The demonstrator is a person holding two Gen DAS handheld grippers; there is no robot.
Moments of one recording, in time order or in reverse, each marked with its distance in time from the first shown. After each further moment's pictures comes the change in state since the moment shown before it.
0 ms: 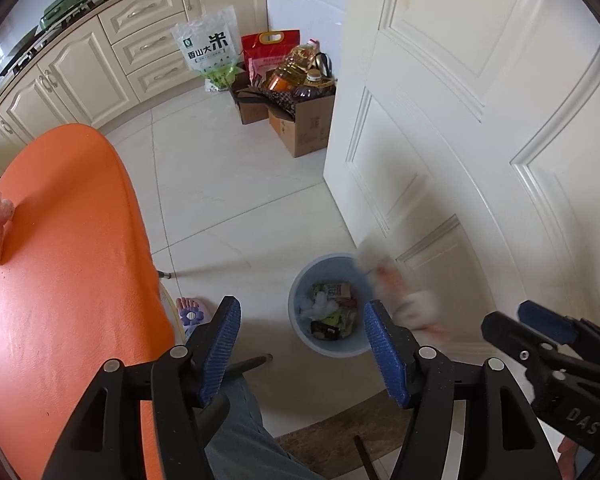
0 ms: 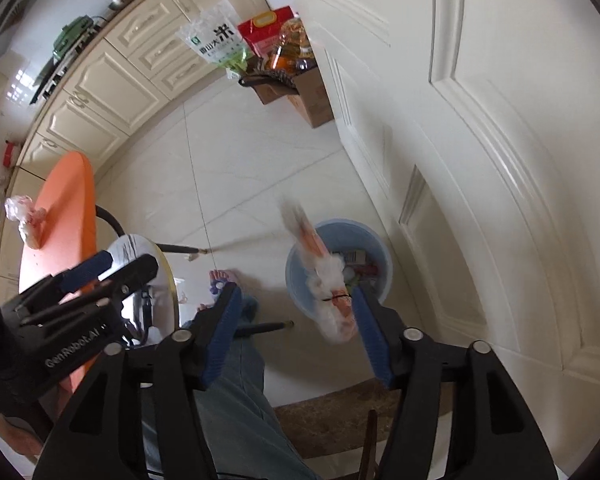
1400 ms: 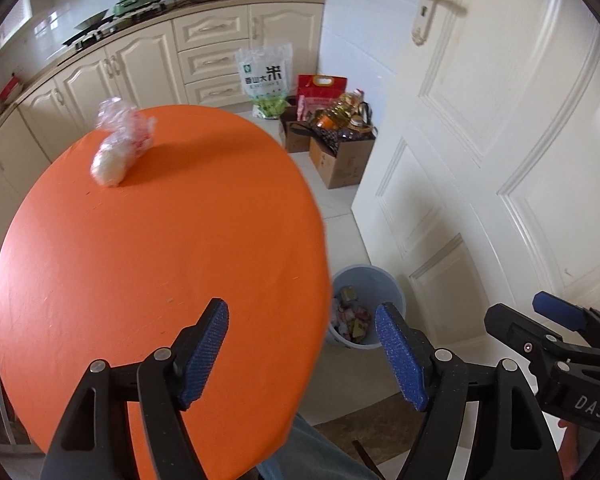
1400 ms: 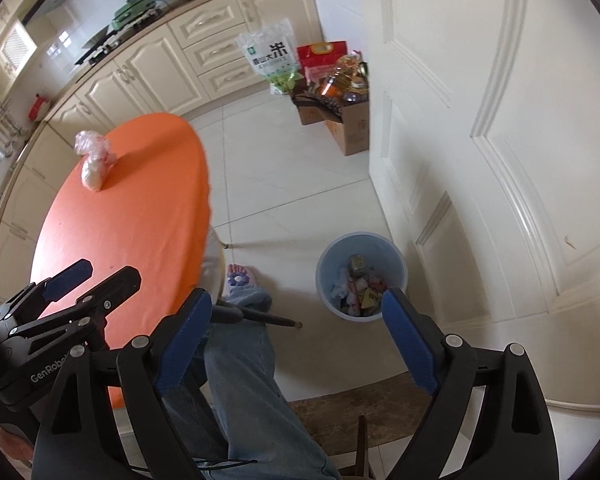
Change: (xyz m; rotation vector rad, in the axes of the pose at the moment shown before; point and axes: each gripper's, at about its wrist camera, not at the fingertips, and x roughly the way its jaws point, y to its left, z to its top) left arm -0.161 0.100 -0.155 -0.168 -0.161 0.014; right arm -0.081 0.121 -0.075 -0.198 -0.088 -0.010
